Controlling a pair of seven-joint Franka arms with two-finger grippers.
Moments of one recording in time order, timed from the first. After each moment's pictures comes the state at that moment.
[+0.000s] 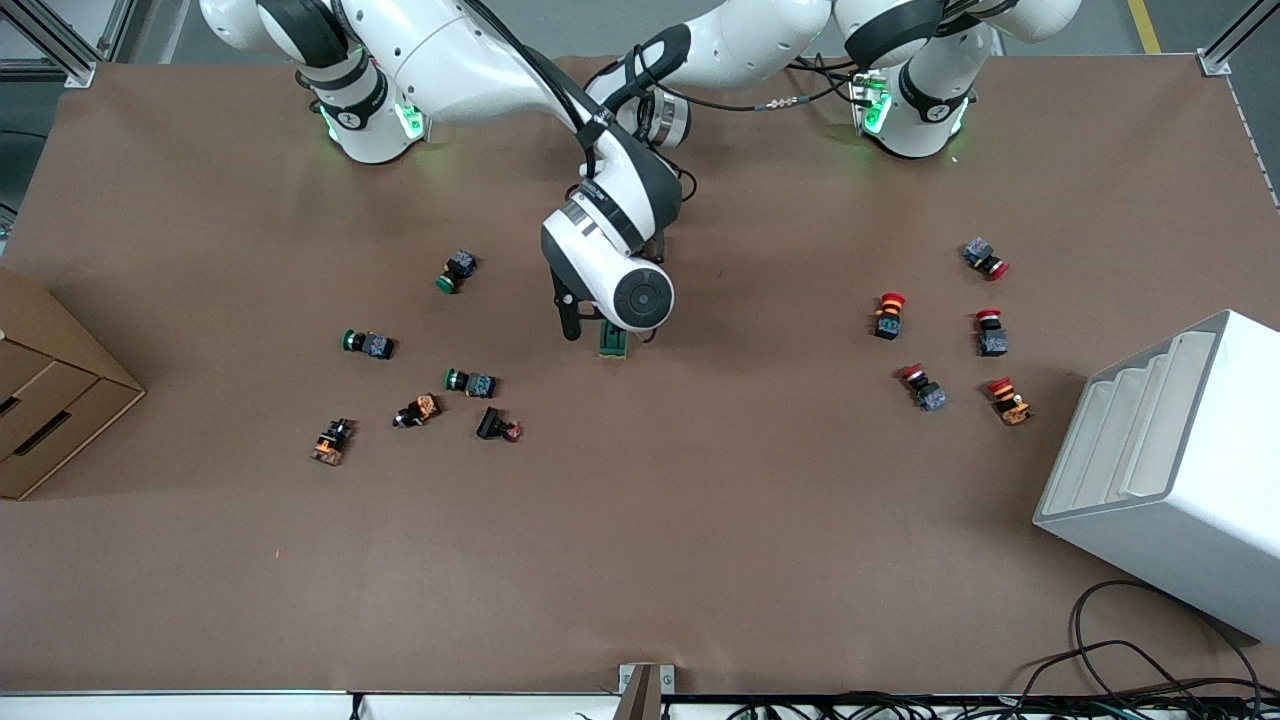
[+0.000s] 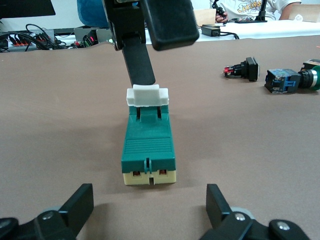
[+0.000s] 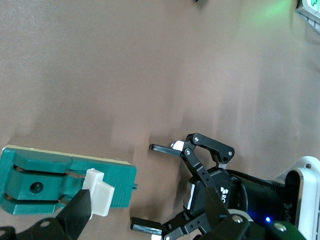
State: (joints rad) left arm -0.84 0.91 -0.56 -1.93 1.98 1.76 -2.57; right arm 0.79 0.79 0.00 -1.32 0.23 1.61 2.07
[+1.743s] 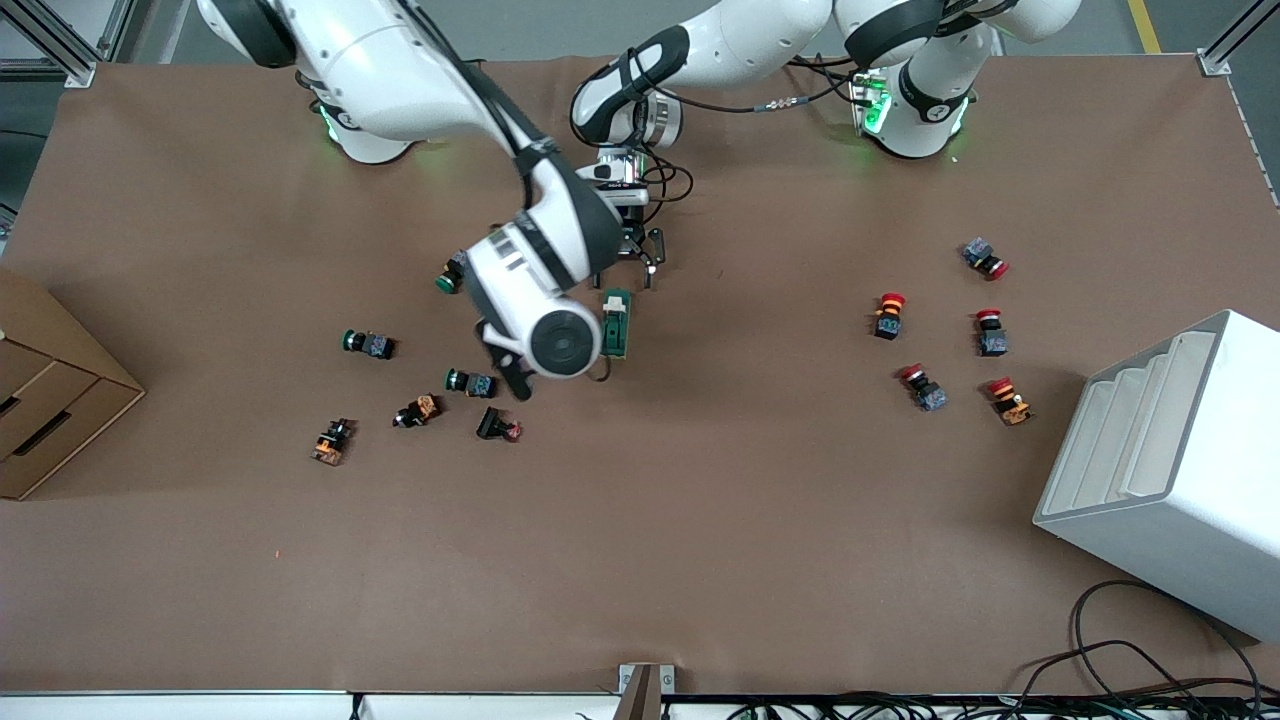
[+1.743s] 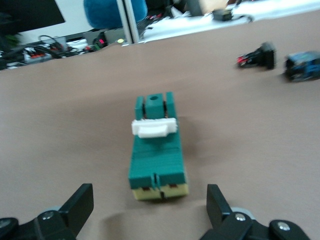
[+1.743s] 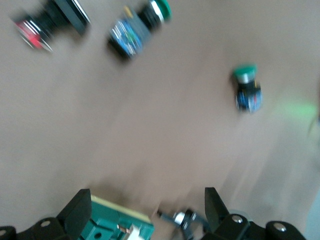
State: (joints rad) left arm -0.84 0.90 -0.56 -1.86 1.81 1.76 -2.34; right arm 0.62 0.73 -0.03 -1.28 0.11 1.56 1.50
